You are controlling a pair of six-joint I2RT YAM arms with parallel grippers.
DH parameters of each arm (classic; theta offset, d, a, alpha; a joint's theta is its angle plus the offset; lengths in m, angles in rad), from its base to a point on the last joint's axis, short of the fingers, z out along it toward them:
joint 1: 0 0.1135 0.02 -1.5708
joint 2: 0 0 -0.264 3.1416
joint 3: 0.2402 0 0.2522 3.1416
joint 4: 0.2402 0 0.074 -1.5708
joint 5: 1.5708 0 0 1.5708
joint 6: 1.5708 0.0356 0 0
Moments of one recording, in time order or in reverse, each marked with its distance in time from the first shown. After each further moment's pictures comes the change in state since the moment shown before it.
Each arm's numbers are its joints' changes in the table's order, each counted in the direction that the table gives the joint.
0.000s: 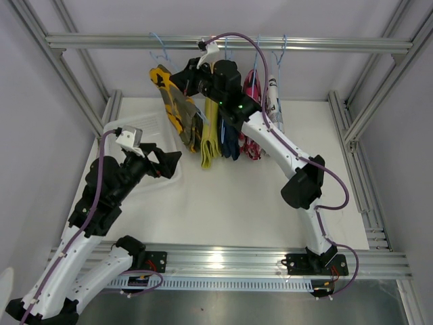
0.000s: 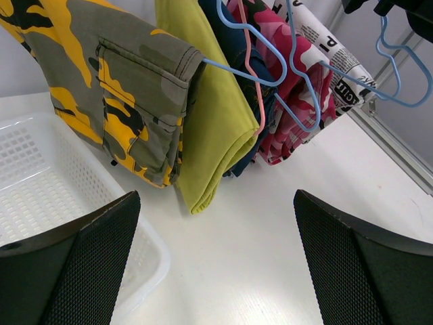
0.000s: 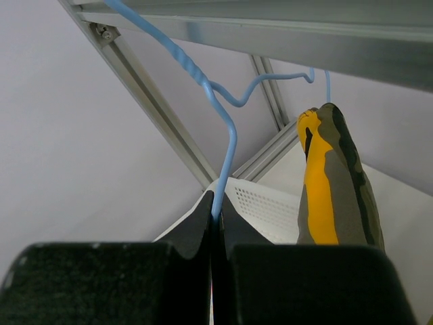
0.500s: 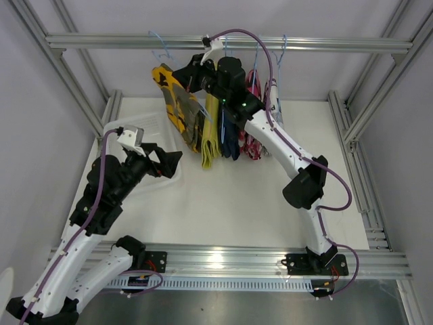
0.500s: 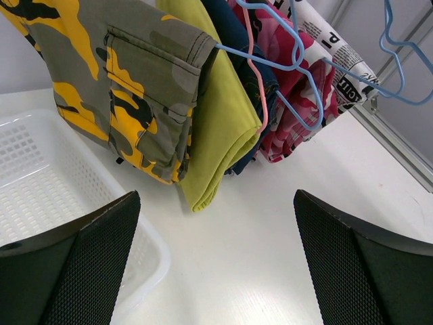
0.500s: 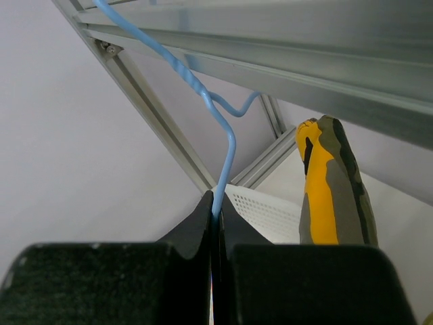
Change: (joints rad) left arm 0.000 0.012 0.000 0.000 0.001 0.000; right arm -0.014 -0.016 0.010 0.005 0.000 0.004
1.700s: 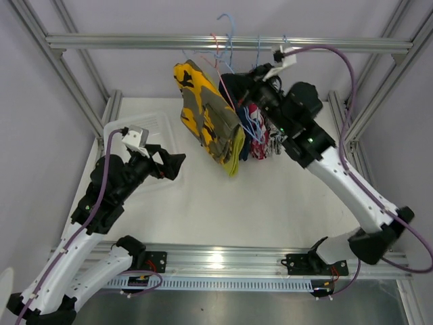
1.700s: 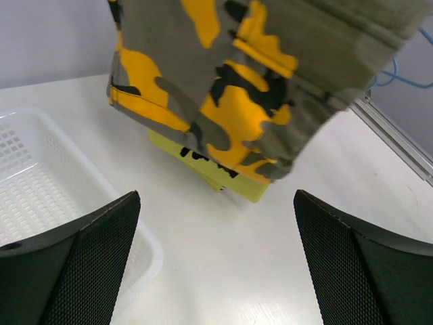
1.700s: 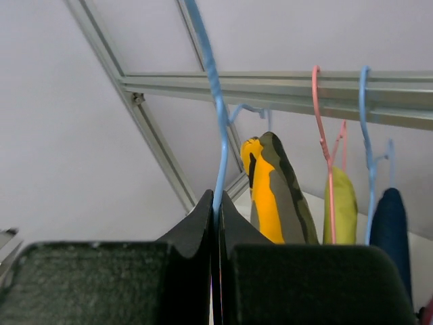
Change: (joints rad) left arm -0.029 0.013 0.000 0.004 -0.002 0.002; right arm -0.013 -0.653 -0.651 -0.129 0.153 -0.084
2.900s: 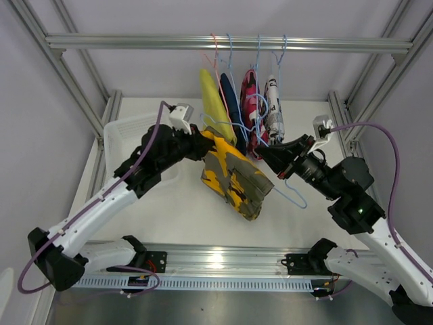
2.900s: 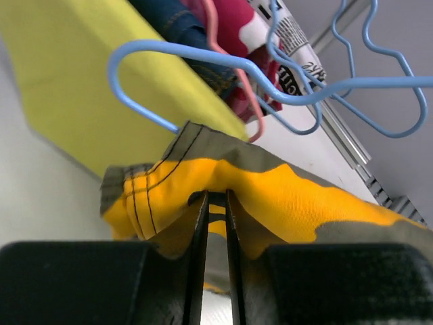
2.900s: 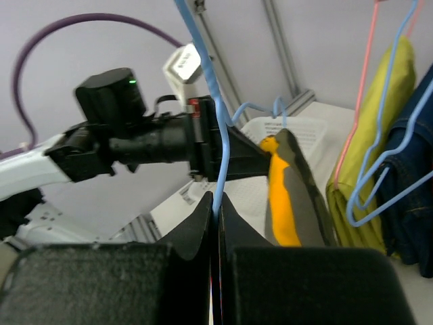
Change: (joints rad) left arm -0.153 0.407 0.172 -0.114 0.017 -0.198; right arm 0.014 -0.755 -0.710 0.093 -0.152 0.112
